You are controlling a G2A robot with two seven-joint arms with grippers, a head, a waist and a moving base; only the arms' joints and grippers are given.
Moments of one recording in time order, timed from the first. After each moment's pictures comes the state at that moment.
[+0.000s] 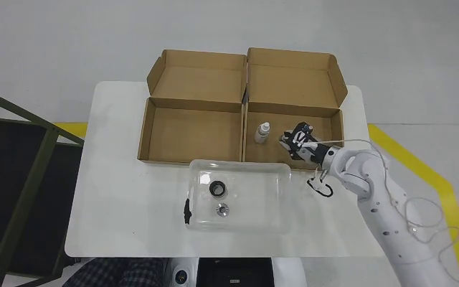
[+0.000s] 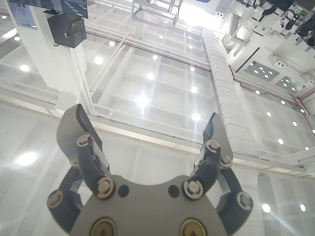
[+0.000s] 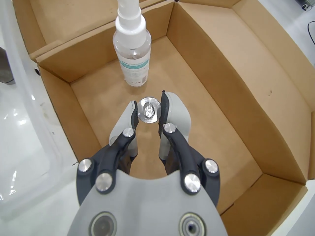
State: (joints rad) left arm -0.03 -0.30 -0.61 -1.22 3.05 0.21 0.06; right arm -1.10 -1.05 1.23 -1.59 -1.25 -0.64 0.40
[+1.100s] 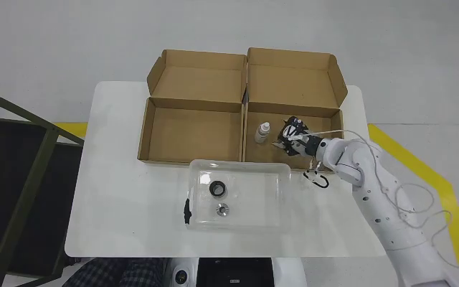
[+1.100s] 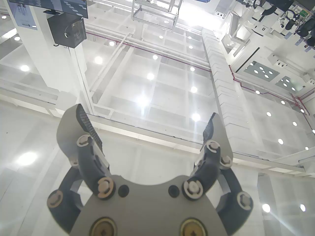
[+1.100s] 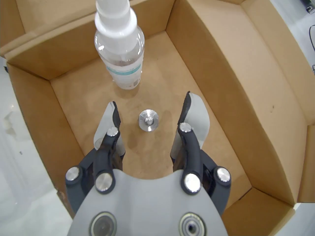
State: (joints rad) left arm -0.03 -0.30 -0.61 -1.22 3.05 0.21 0.06; right arm -1.01 -1.06 1.17 -1.55 -1.27 -0.66 0.43
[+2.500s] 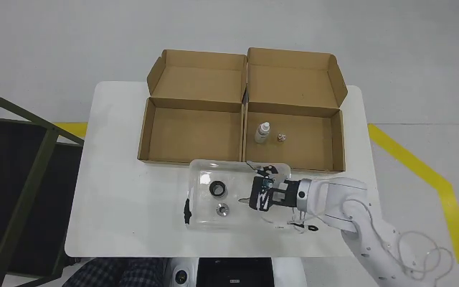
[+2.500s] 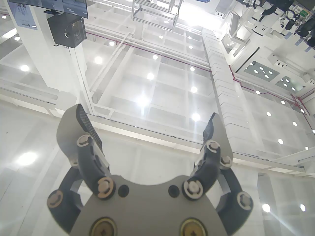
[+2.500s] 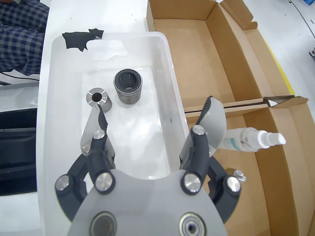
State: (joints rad) left arm -0.03 -0.30 -0.61 -1.22 3.05 0.21 0.06; right arm -1.27 -1.03 1.10 -2.00 -1.31 -0.78 0.43
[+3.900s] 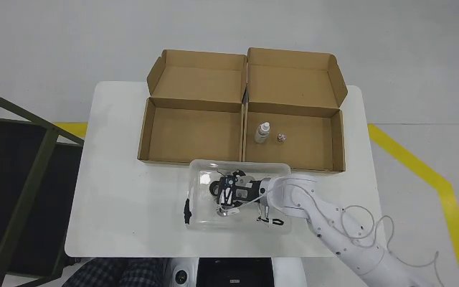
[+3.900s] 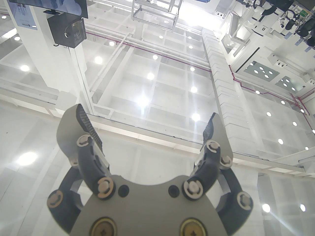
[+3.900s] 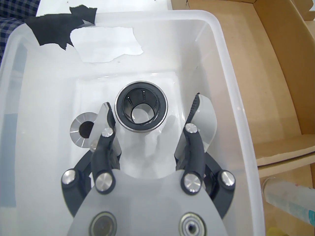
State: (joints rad) left arm -0.03 -0.30 -0.61 -1.22 3.05 0.21 0.06; right arm -1.03 -1.14 0.76 -1.67 -1.35 -0.66 0.35
